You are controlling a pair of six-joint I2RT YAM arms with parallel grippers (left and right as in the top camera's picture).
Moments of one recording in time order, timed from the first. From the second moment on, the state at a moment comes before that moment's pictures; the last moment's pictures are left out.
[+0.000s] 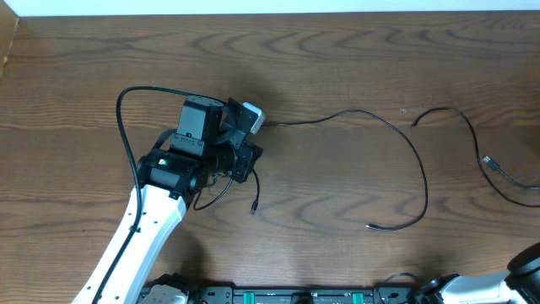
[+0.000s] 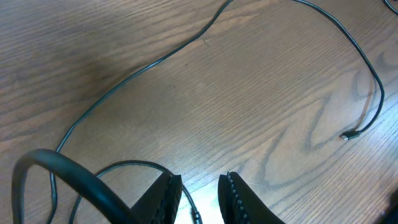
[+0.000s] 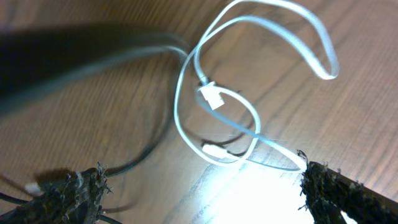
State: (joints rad) left arm -0.33 1.24 1.02 -0.73 0.36 0.12; right arm -0.93 1.72 1.33 -0.80 0.06 0.05
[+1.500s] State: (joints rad) left arm -0.33 1.24 1.02 -0.73 0.36 0.12; right arm -0.19 1.78 1.38 -0.73 1.01 -0.64
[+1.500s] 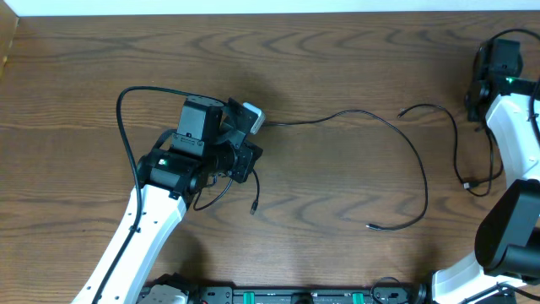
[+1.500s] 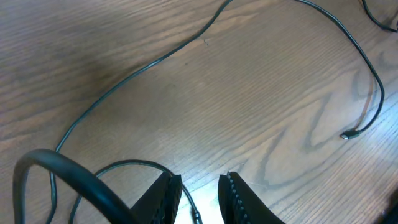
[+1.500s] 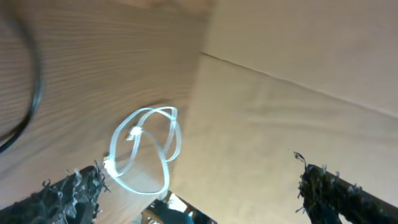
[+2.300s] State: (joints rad) left arm -0.33 1.24 1.02 -0.73 0.36 0.12; right arm -0.02 1.79 1.39 -0.08 1.12 -1.03
